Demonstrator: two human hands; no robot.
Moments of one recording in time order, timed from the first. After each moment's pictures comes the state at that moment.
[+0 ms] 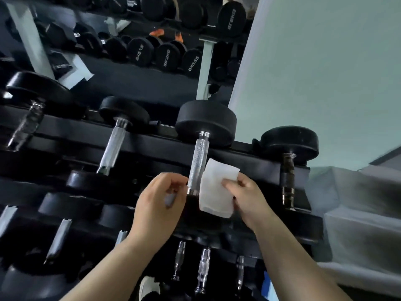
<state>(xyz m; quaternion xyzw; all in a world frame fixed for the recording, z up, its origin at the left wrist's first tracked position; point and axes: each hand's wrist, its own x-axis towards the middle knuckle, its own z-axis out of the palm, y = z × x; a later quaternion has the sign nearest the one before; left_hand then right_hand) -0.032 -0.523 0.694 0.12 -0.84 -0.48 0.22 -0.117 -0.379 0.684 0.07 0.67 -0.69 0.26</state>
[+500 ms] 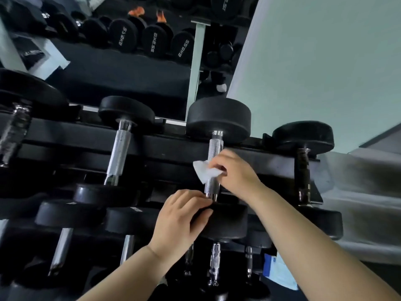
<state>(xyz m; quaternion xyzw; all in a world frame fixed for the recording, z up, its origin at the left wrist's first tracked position) -0.041 -0.566 0.638 -0.11 -0.88 -0.39 0.24 -0.155 -0.439 0.678 -0.25 0.93 -0.26 0.08</state>
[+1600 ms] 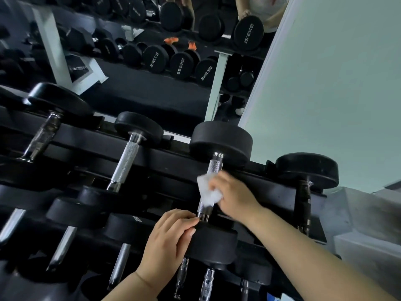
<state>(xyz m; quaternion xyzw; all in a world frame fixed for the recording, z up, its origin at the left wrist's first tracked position) -0.031 -0.547 0.633 -0.04 -0.88 -0.37 0.30 -0.170 -0.425 0.677 -0.37 0.90 -0.19 0.11</state>
